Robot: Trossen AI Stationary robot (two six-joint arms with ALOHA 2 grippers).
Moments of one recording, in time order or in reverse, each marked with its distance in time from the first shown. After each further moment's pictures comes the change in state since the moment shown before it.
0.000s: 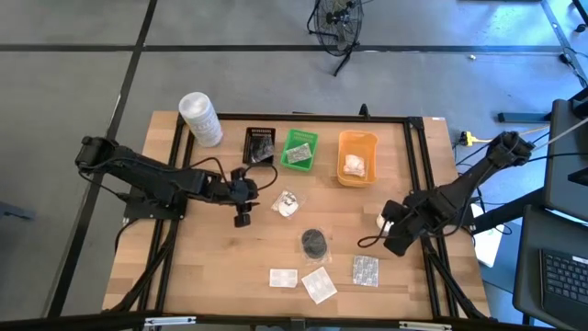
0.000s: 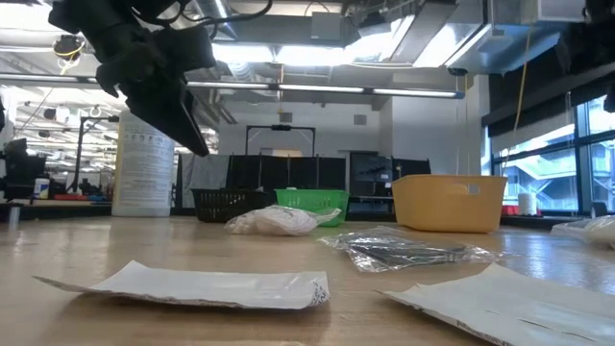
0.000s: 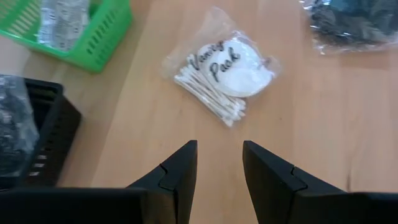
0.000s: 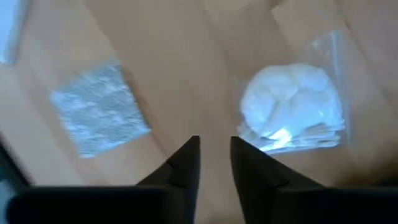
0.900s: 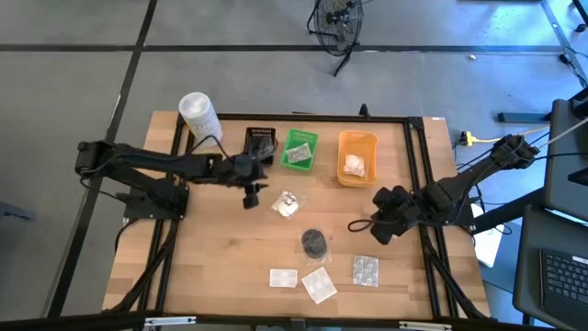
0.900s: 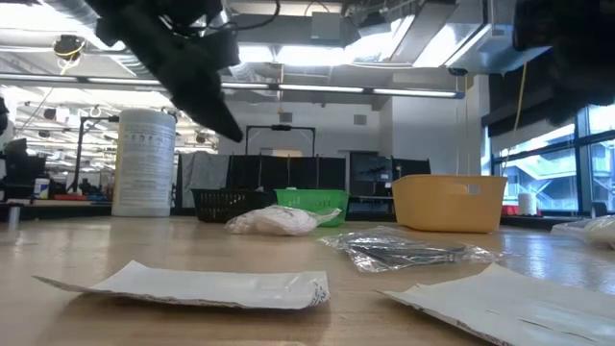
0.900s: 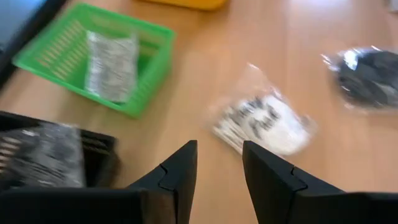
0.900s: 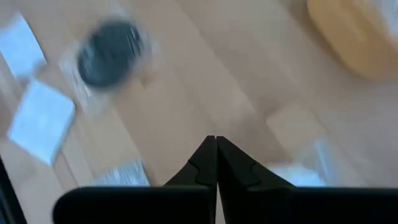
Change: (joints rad) left arm 0.217 0.000 0.030 0.114 0.149 0.140; right arm -0.133 -0.012 0.057 0.103 0.196 -0.108
